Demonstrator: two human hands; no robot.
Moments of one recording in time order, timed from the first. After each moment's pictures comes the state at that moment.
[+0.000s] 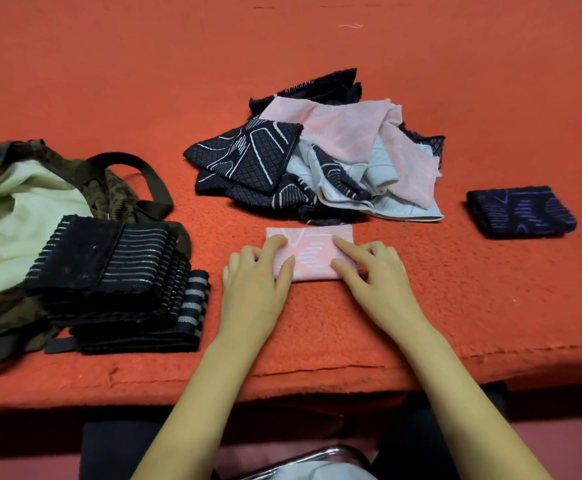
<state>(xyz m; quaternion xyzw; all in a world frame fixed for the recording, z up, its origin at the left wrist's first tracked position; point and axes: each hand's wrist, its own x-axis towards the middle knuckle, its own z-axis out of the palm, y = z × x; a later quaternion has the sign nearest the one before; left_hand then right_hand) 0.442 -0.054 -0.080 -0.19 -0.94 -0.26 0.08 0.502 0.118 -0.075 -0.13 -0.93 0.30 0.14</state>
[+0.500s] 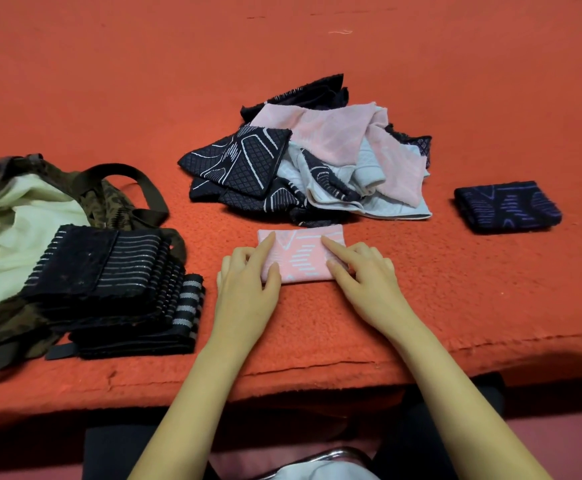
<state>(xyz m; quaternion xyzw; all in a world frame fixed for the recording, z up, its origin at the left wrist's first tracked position) 0.444 -0.058 -0.077 -0.20 -0.91 -0.35 0.06 0.502 0.120 -0.075 -0.10 -0.94 0.29 0.12</state>
